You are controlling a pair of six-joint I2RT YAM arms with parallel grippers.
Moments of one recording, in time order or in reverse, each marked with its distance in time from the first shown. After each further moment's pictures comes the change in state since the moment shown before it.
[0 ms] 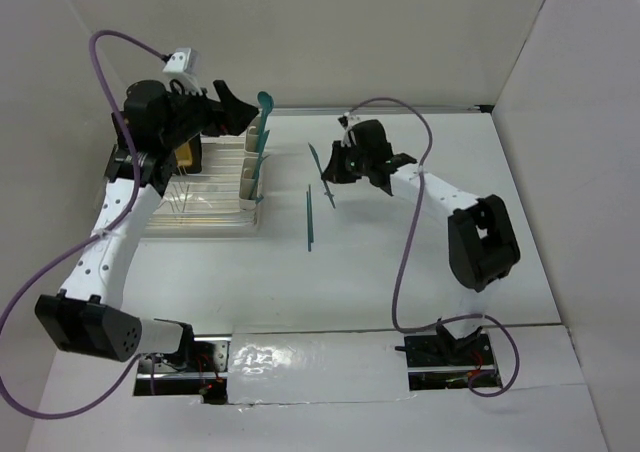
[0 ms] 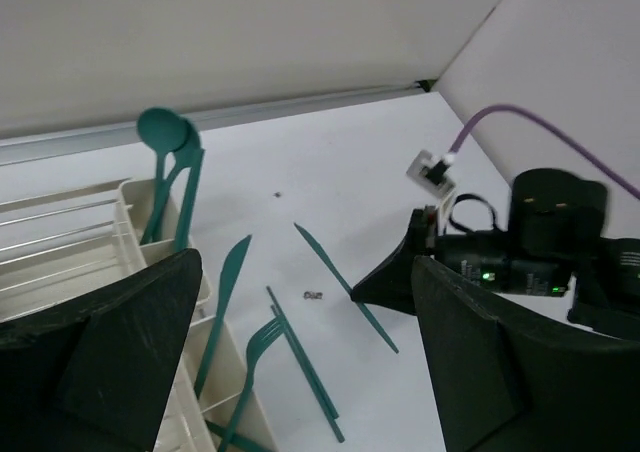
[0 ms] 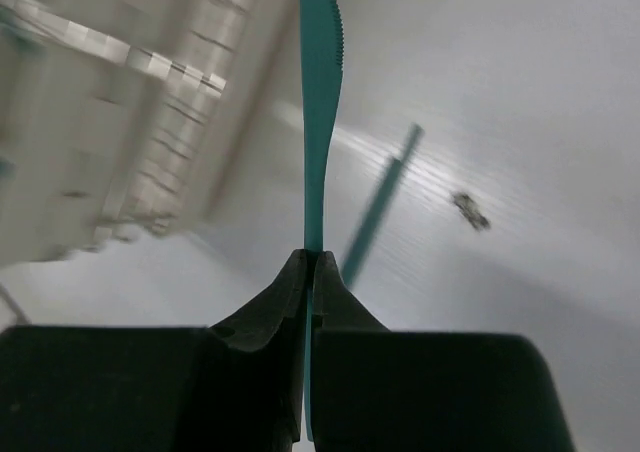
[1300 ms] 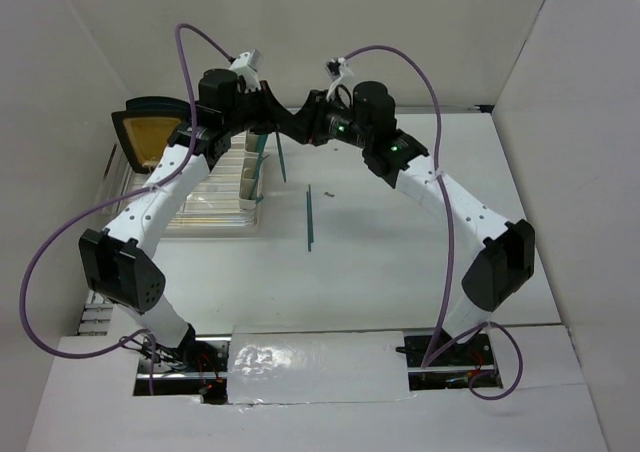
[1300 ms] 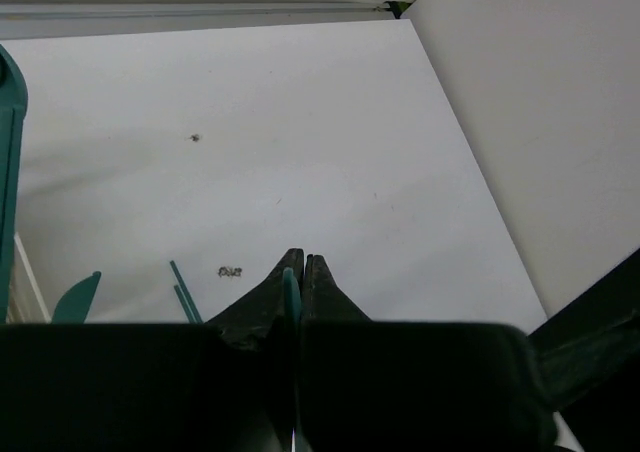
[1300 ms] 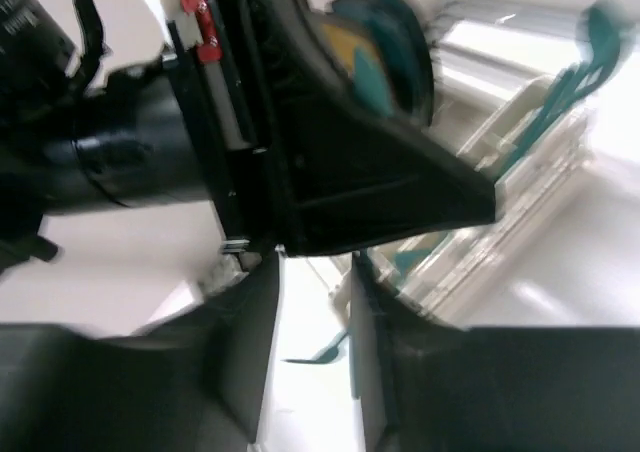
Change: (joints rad) left arm -0.219 0.329 0.233 -0.093 -0.108 -0.185; right arm 0.134 -0.177 0.255 0.156 -0.135 0.213
